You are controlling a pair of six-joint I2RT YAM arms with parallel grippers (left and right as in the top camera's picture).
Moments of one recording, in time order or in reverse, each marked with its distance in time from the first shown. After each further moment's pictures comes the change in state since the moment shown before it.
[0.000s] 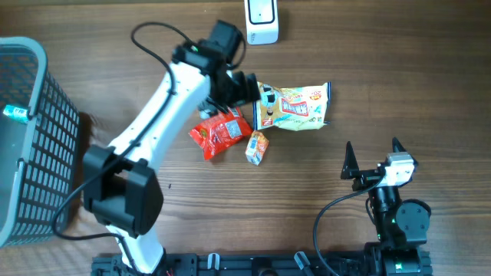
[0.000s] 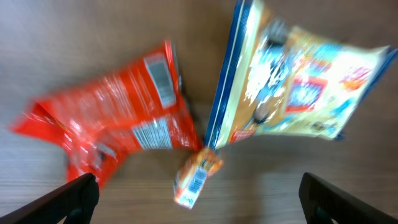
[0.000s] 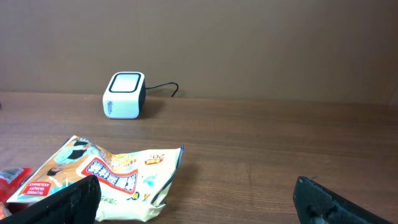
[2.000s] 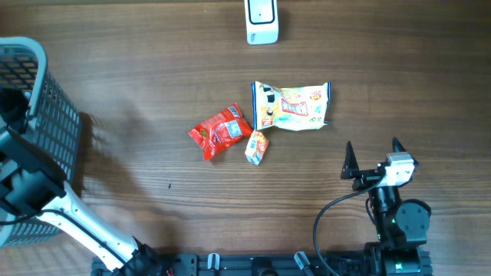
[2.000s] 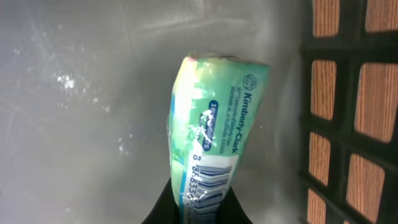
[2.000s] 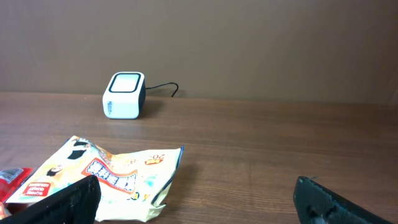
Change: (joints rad) left arm 1.132 0.381 0.276 0.044 -0.195 -0.026; right arm 0.000 0.000 0.000 0.000 0.000 0.000
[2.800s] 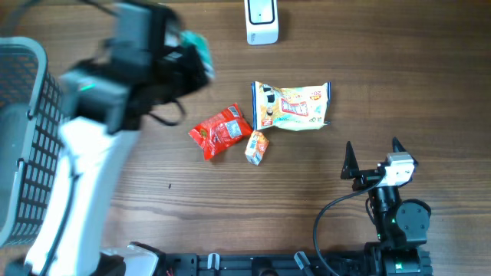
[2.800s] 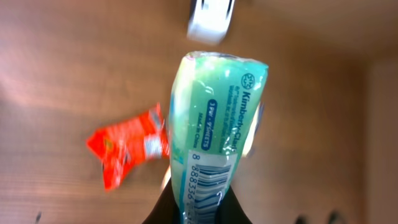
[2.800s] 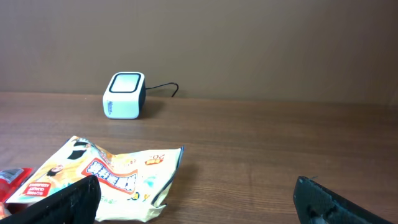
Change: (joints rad) left arm -1.108 -0.763 -0.123 -0.172 0.087 0.033; right arm 0.000 0.000 0.000 0.001 0.000 0.000
